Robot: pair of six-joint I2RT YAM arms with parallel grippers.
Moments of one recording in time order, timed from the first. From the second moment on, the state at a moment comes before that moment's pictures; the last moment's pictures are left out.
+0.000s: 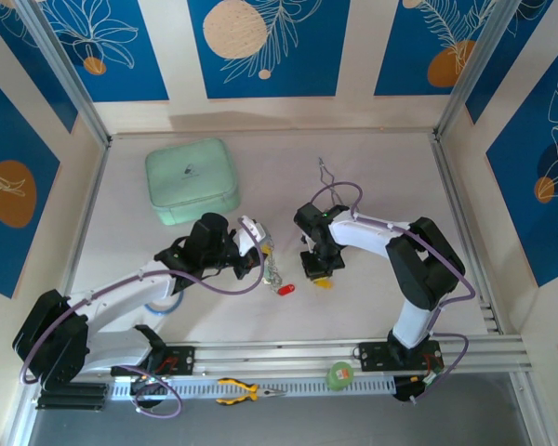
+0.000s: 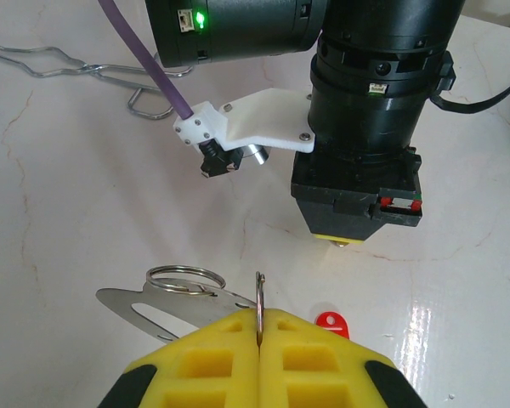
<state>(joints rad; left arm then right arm) -0.72 1.19 0.65 -0.01 0.40 0.16 0.66 1.74 1.06 -0.92 -0.16 0.42</state>
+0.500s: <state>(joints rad) -0.73 1.19 0.65 -0.02 0.38 0.18 0.68 1.46 0.99 -0.80 -0.23 0.36</state>
